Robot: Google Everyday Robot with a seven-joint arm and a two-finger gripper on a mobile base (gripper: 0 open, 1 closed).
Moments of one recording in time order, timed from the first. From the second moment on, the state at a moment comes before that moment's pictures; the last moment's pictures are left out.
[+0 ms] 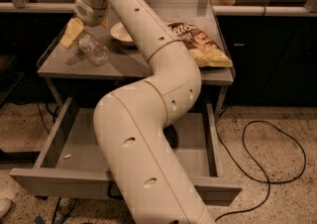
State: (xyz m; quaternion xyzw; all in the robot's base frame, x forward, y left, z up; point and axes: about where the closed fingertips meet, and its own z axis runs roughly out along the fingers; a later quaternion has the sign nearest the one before) arm 0.769 0.225 0.859 -0.49 0.84 0.16 0.18
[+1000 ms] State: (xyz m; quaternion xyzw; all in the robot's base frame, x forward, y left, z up) arm 0.775 0.239 0.849 -0.49 0.84 0.16 0.18
